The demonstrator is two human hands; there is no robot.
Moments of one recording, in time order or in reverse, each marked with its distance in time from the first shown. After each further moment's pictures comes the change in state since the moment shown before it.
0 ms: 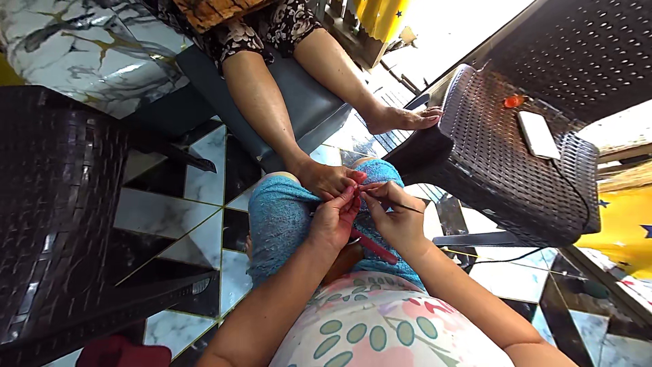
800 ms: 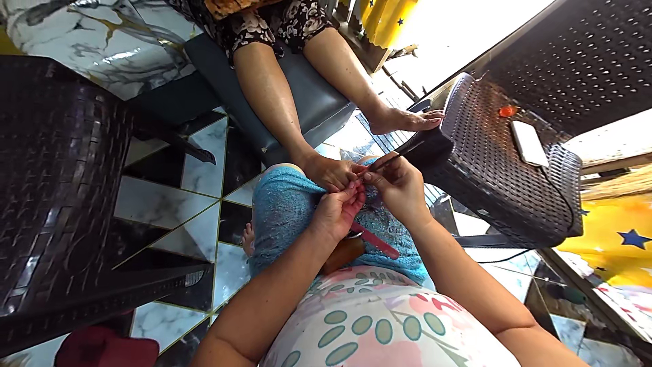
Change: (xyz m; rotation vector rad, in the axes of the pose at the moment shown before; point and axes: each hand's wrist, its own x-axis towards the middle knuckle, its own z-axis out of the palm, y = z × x) left_hand -0.002 0.007 -0.008 0.002 -0.113 -0.041; right_hand 0.037 -0.009 -0.005 0.109 -0.158 0.263
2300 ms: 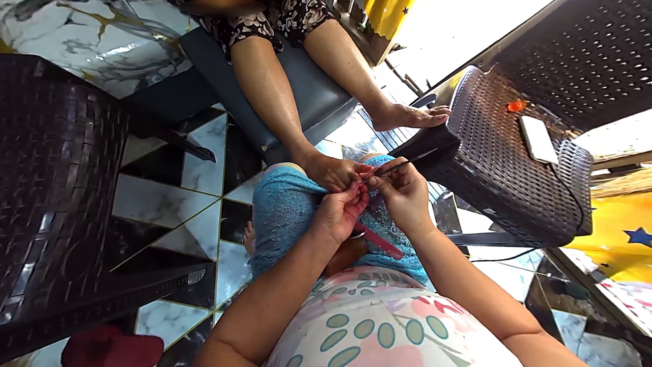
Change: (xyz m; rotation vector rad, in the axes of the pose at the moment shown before) left_hand -0.001 0.003 0.000 -0.015 -0.010 -0.025; right_hand -0.012 0.003 0.009 0.110 0.076 0.063
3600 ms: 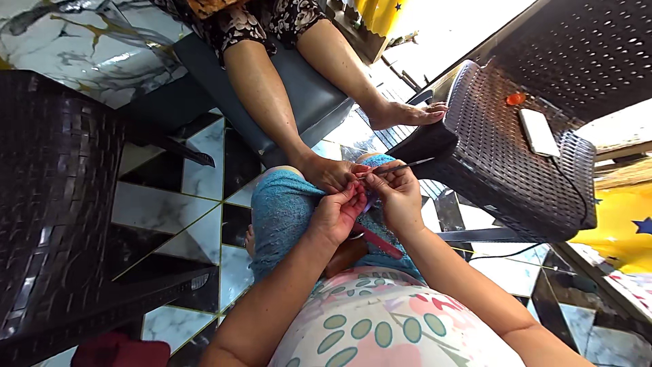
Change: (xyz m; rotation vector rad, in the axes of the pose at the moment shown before) left_hand 0.000 0.001 -0.001 0.027 -0.027 0.001; right_hand -0.006 0.013 0.011 0.358 0.129 0.128
